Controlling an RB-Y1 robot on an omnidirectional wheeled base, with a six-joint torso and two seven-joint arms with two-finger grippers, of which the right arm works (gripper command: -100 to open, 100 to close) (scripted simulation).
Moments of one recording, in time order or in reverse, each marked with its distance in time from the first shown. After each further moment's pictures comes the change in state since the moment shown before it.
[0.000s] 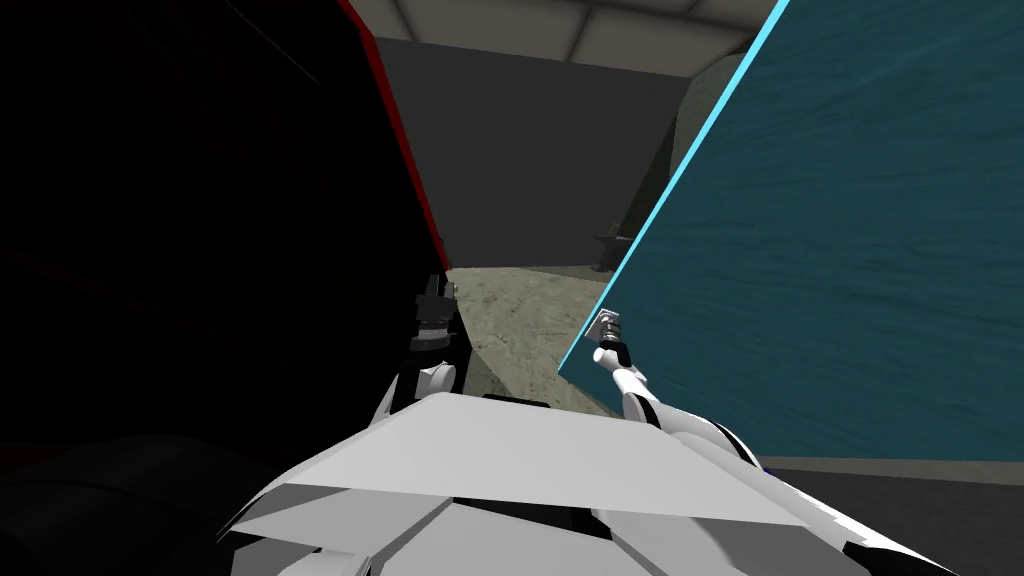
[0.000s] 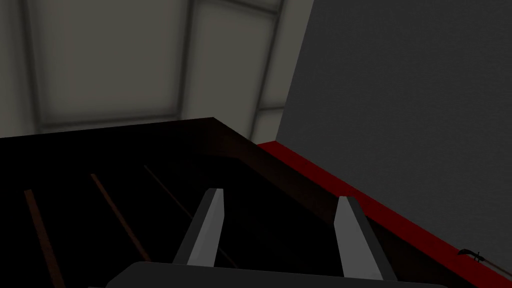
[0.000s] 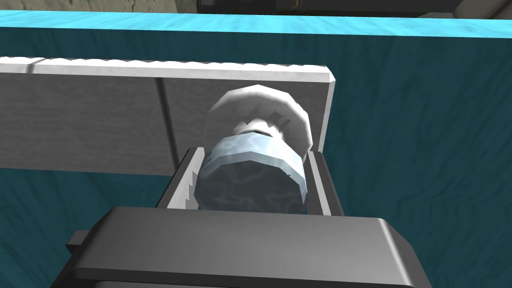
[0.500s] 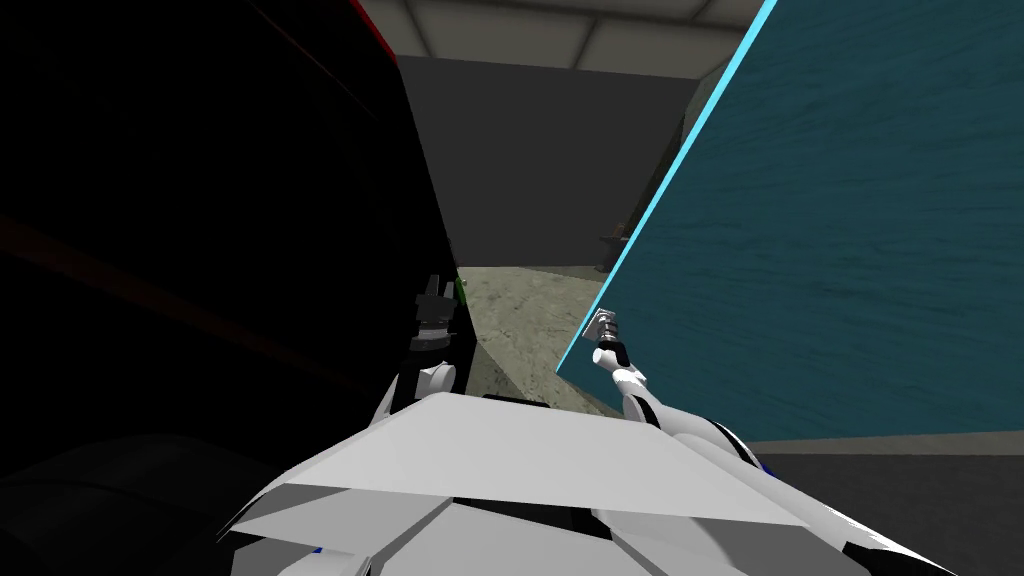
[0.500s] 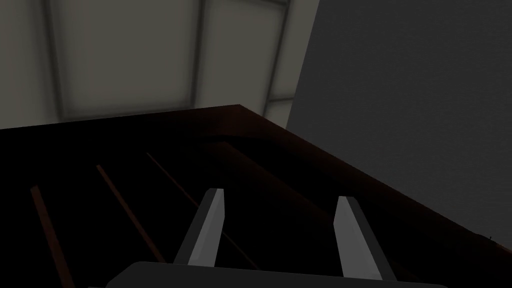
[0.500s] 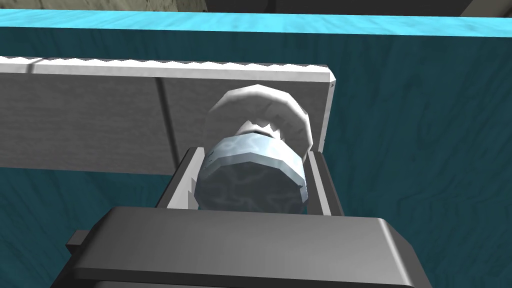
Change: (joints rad) arm 0.006 -0.004 0.041 -0.004 0.017 0.005 -0.039
